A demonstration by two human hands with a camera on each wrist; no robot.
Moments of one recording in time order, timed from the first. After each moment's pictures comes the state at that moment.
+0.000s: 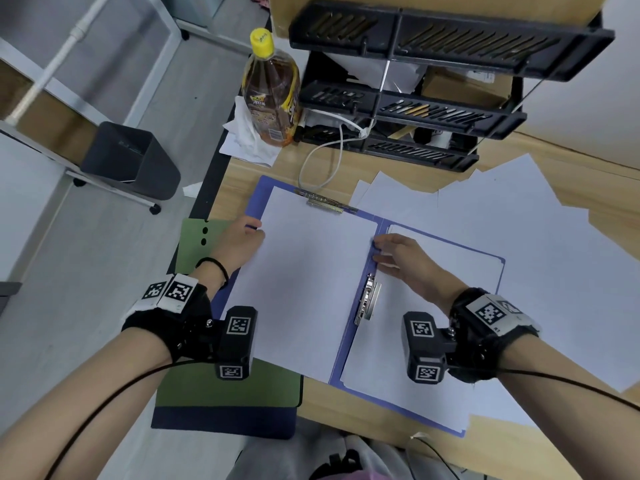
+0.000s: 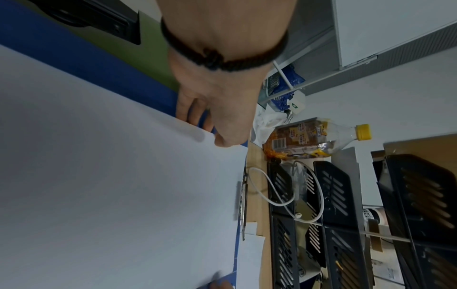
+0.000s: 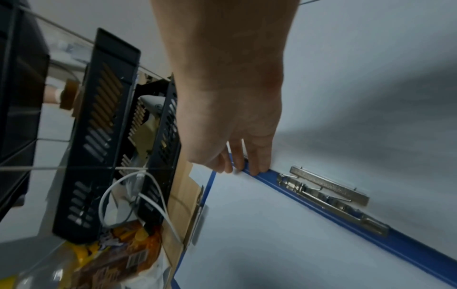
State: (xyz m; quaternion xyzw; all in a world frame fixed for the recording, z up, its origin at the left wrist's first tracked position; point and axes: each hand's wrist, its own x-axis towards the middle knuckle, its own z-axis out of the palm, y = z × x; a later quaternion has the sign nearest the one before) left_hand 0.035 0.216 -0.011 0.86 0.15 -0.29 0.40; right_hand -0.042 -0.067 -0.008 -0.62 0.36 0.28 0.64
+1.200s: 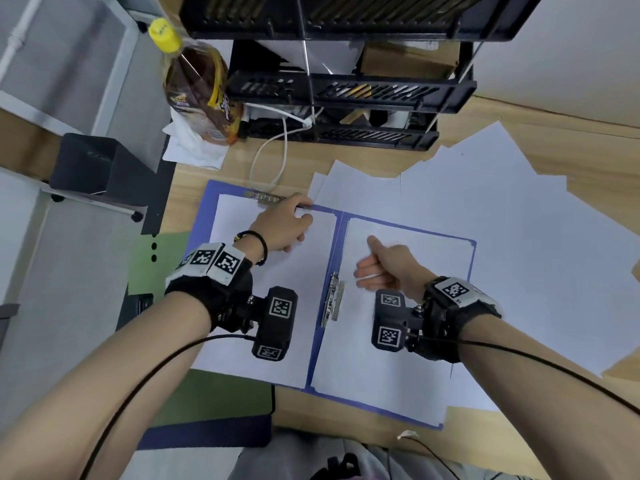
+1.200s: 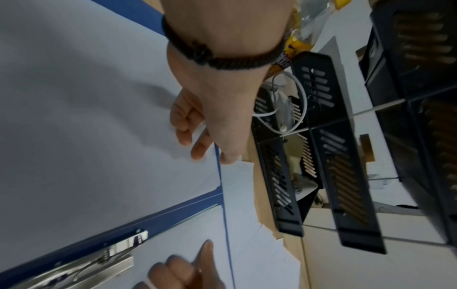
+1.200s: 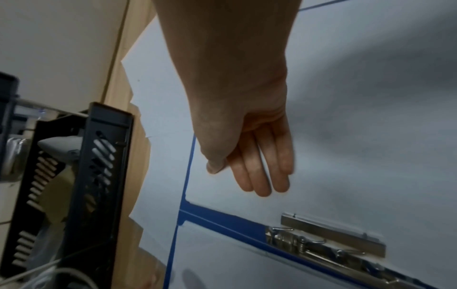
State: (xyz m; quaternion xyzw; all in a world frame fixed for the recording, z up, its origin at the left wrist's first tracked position) left_hand 0.055 0.075 -0.010 0.86 -0.04 -0.40 0.31; right_hand -0.058 -0.117 -0.054 -0.57 0.45 0.33 0.60
